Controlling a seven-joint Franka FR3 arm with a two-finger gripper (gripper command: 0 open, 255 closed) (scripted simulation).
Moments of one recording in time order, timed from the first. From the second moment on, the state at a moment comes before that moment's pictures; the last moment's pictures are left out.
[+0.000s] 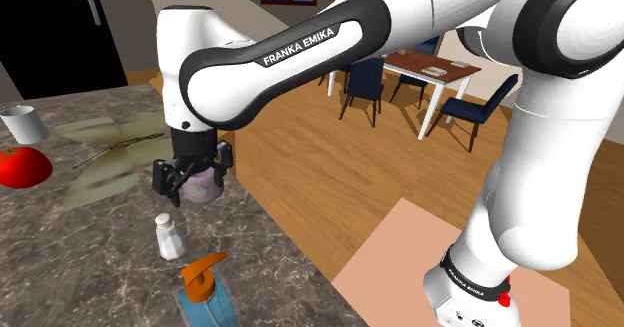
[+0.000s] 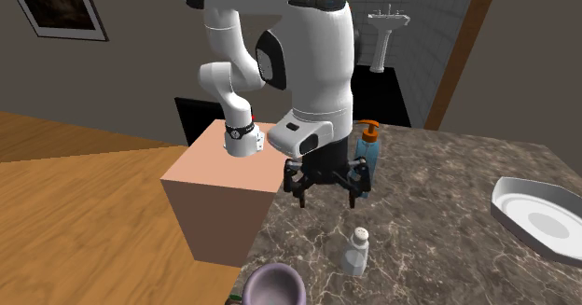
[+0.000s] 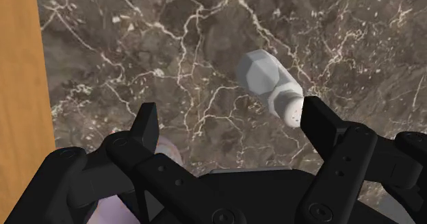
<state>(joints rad) 0.24 0.22 0.40 -1.87 0.00 2.15 0.58</state>
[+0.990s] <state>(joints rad) 0.34 0.48 0.38 -1.65 -0.13 2.21 0.68</state>
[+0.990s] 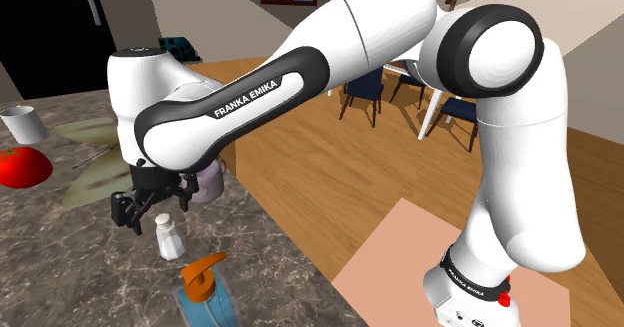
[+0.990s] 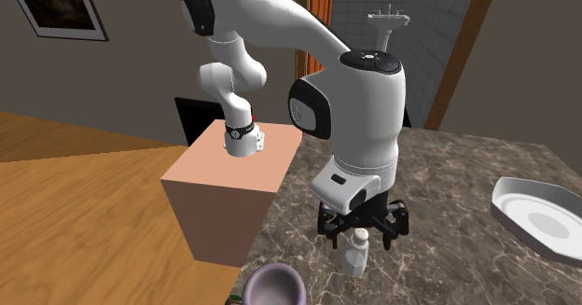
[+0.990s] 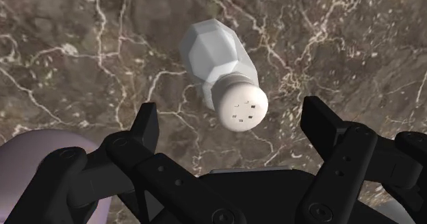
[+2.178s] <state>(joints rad) 0.34 0.47 0.38 -1.64 -0.13 2.20 0.68</state>
